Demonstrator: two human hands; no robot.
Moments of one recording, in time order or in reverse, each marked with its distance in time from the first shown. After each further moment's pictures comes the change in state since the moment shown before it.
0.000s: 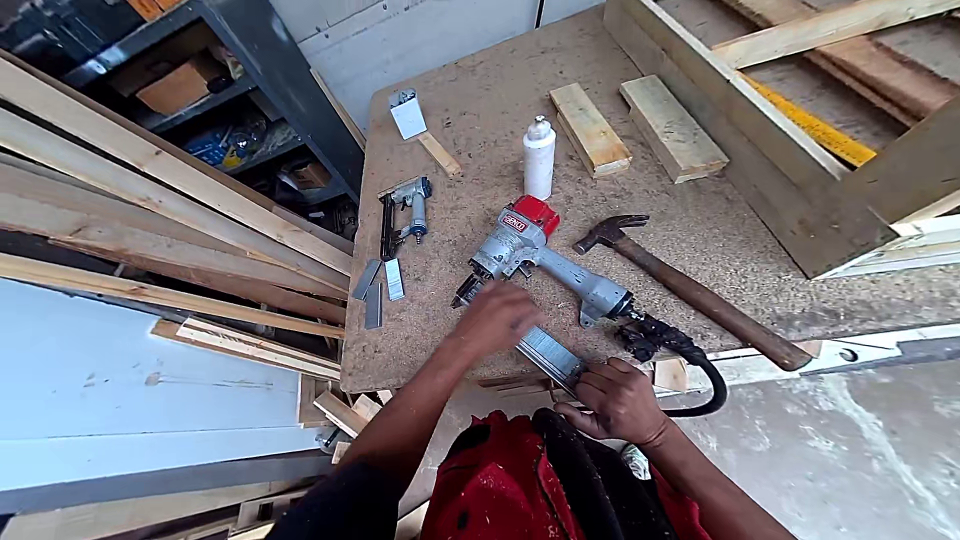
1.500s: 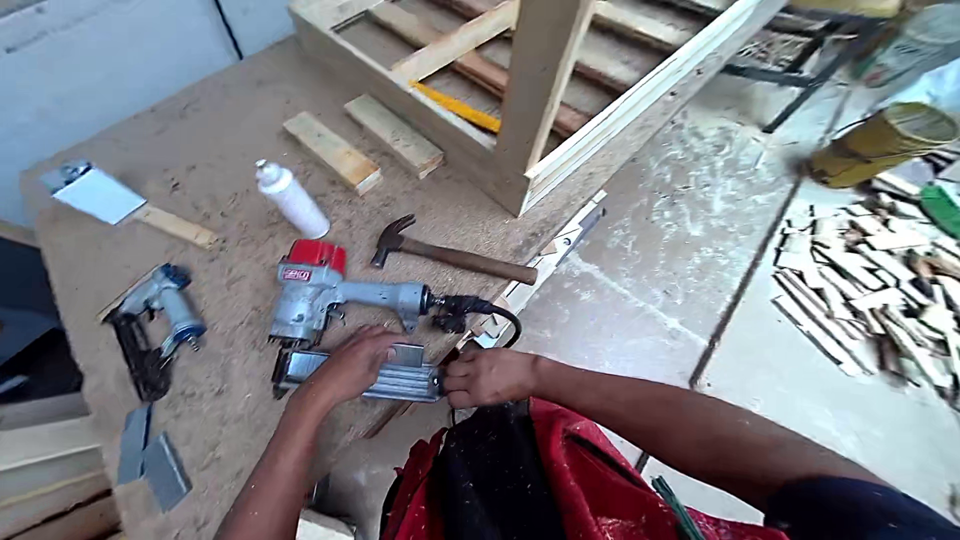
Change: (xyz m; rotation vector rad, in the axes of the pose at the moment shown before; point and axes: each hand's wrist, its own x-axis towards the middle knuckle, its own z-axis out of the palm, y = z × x) left_hand 0.058 0.001 0.033 -0.244 -0.588 0.172; right_hand -0.005 0.018 -0.077 0.222 -0.579 0.029
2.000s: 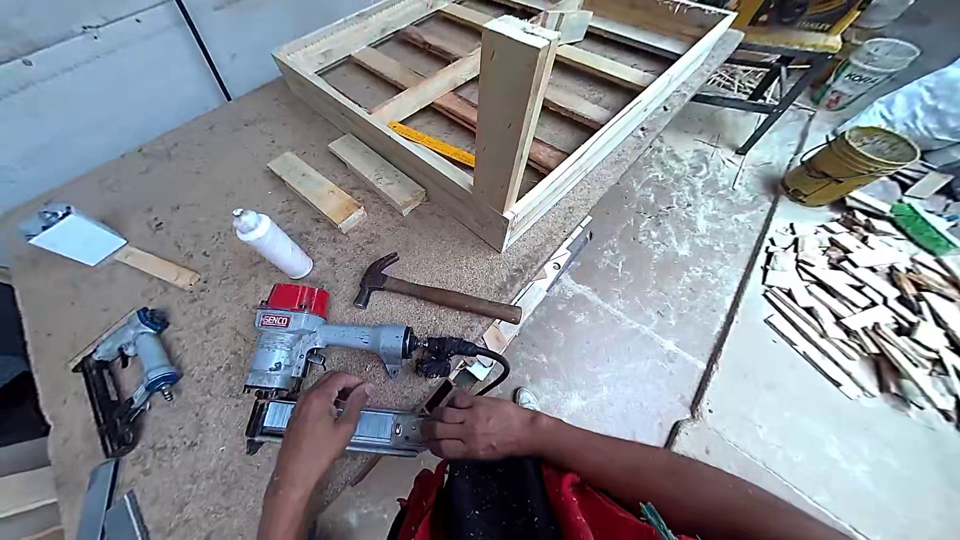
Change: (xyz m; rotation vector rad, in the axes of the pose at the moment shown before) left_hand 0.003 0.002 0.014 -0.167 0.383 -0.390; right_hand -0.018 0.012 0.018 -0.062 0.158 0.033
